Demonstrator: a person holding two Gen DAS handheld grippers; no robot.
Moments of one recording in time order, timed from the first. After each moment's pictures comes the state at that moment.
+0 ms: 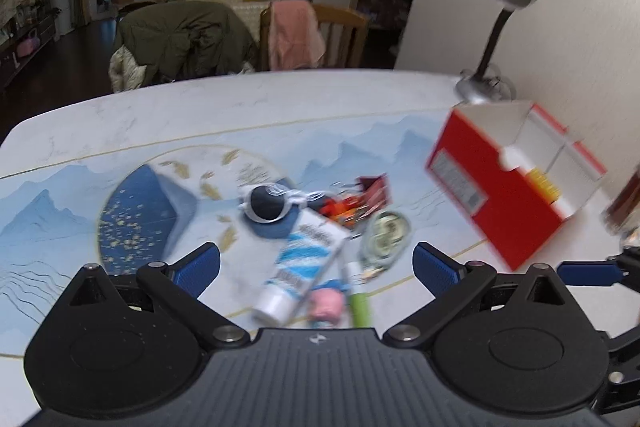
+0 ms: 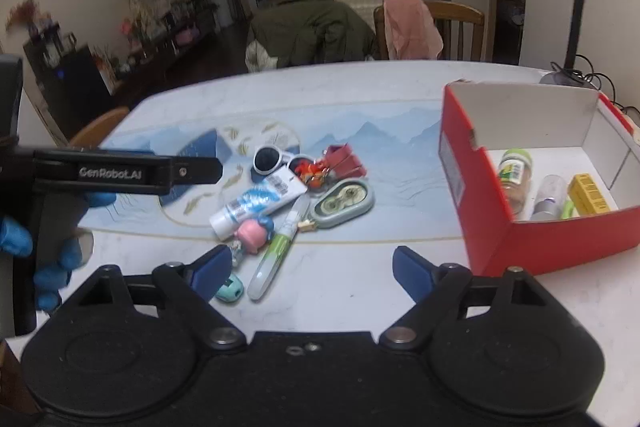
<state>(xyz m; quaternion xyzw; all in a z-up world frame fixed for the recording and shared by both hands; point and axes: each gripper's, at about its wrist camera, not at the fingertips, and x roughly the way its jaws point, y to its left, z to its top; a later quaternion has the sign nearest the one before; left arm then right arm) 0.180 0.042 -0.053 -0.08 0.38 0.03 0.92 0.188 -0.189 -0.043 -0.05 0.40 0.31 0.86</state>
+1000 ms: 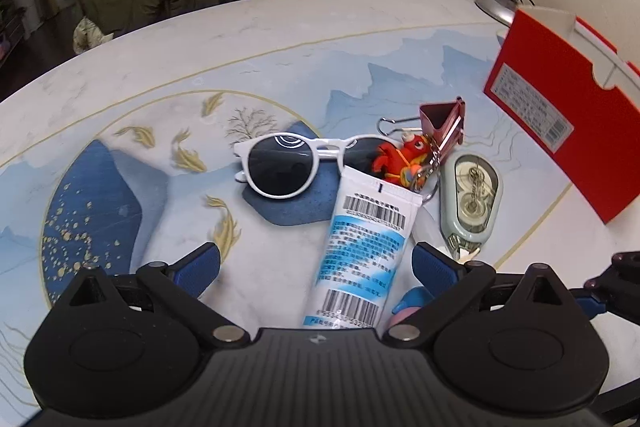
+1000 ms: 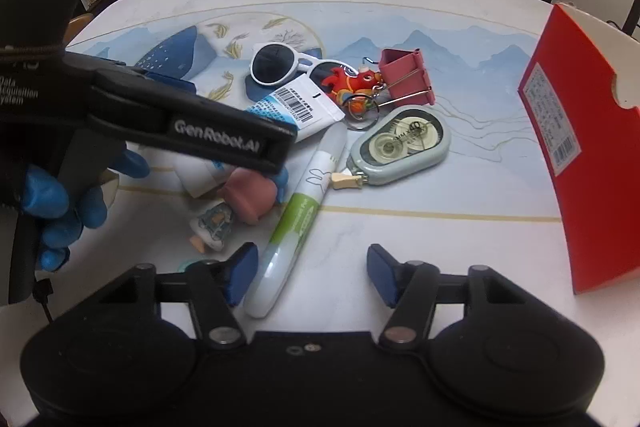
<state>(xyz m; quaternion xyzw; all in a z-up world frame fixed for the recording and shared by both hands) 0.264 0.060 -0.148 -0.02 0.45 -0.01 0.89 0.235 -0.090 -0.135 -0.12 0.49 0.29 0.81</state>
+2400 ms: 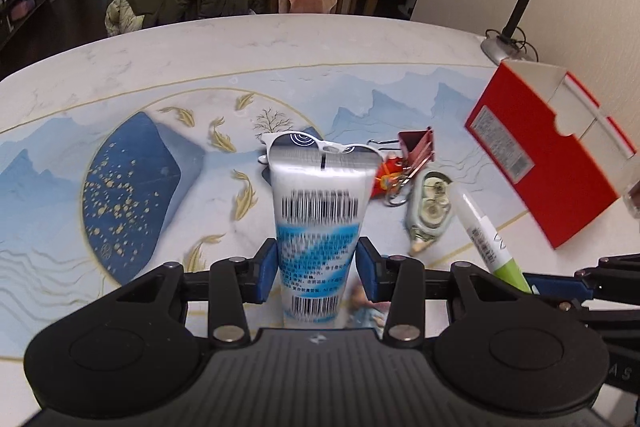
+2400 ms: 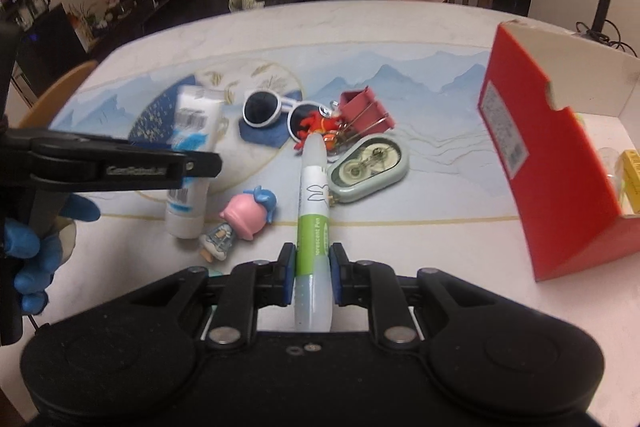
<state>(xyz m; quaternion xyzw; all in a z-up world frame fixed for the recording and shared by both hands) 0.206 0.069 -0.095 -0.10 0.44 0.02 0.89 0.218 -0.138 -0.087 -0.06 0.45 0.29 0.84</state>
